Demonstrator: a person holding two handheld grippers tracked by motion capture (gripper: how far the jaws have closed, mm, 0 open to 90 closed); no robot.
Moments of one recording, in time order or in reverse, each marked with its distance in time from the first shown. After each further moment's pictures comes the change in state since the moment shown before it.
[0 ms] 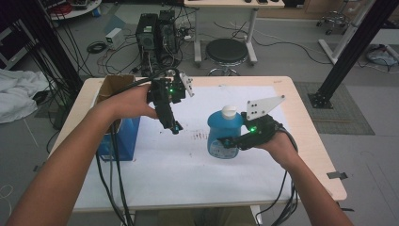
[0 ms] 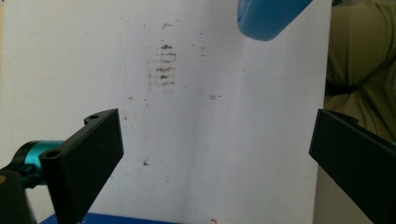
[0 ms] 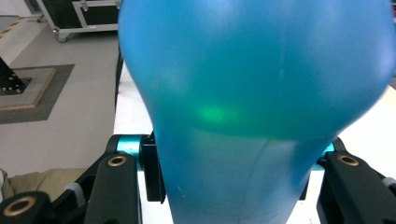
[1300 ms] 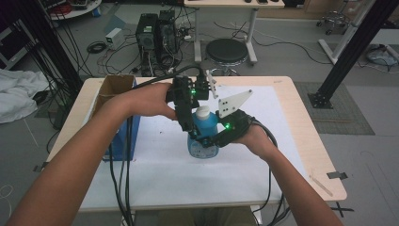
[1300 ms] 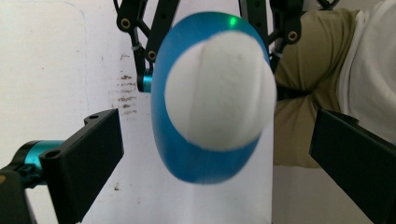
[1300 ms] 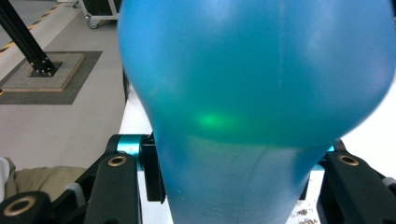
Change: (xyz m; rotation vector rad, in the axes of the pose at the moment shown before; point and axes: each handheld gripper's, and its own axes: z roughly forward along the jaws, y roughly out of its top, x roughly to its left) left arm -0.022 0.055 -0.004 0.037 -0.112 0.041; right arm -0.014 0.018 0.058 0.032 0.136 -0.053
